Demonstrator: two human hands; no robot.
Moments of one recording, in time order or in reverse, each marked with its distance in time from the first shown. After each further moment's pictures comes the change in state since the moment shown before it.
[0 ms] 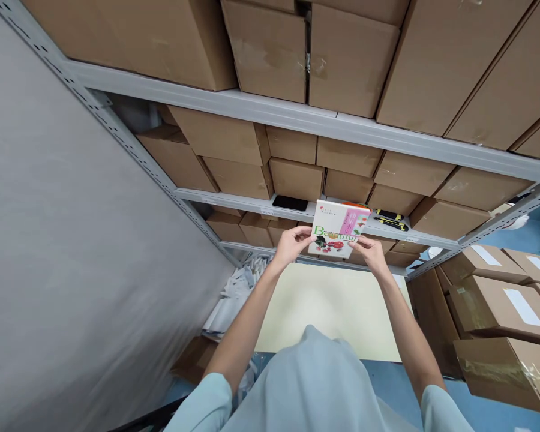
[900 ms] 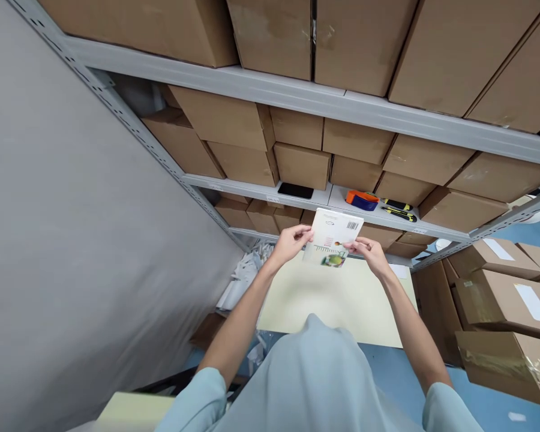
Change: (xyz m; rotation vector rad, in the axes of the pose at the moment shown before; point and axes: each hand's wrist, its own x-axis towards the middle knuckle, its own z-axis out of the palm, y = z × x) left_hand -0.031 -0.006 -0.010 0.107 -0.039 -0.081; right_hand -0.025 0.016 0.004 0.083 -0.120 0.202
